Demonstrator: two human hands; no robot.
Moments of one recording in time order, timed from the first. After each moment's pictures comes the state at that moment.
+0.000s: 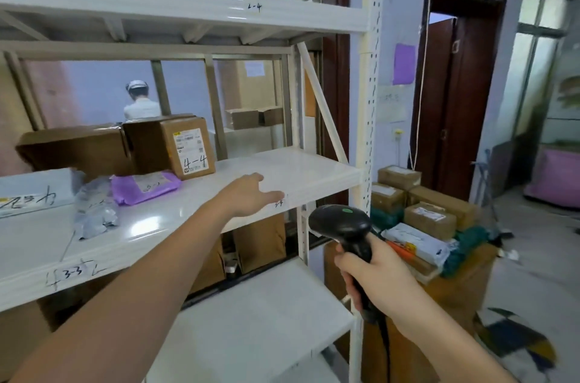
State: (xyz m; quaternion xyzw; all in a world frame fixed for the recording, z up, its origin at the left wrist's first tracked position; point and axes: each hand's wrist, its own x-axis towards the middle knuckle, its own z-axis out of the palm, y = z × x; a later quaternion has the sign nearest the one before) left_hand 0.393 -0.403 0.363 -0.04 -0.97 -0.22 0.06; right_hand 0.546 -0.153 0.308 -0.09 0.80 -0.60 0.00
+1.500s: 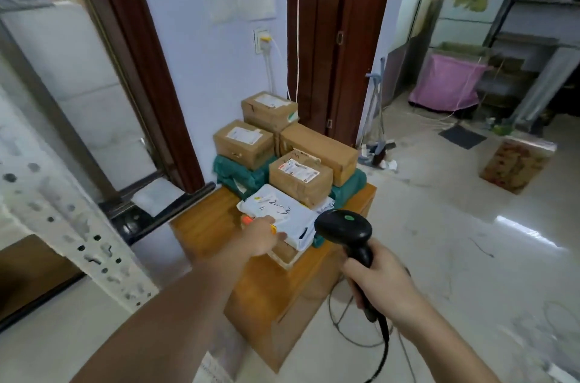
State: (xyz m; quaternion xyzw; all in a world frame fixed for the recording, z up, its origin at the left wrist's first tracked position) left_hand -0.012 0.106 0.028 -0.11 -0.93 -0.25 -0.24; right_hand 0.208 0.285 0.150 0.16 0.82 -0.55 0.01
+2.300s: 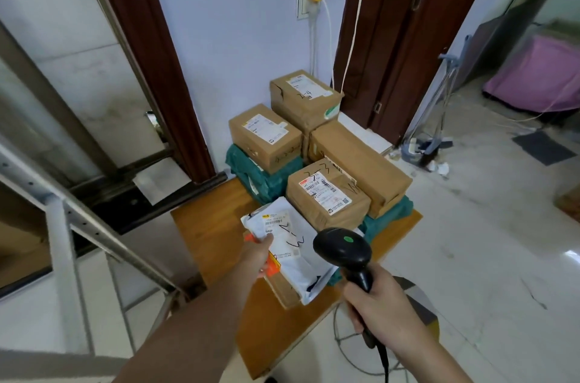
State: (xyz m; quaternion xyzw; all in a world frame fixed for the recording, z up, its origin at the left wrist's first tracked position) left_hand -0.138 0.134 -0.085 0.36 -0.72 -0.53 -0.27; right_hand 0.011 0.342 0.106 0.14 0.79 -0.56 0.19
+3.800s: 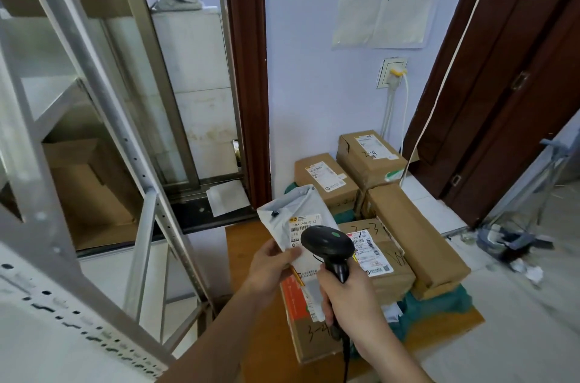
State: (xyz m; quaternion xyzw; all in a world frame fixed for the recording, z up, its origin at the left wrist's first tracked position) left_hand -0.092 0.120 0.038 0.20 -0.51 -0.83 -0.02; right_hand -0.064 0.294 0.124 -0.02 0.79 -0.58 0.18
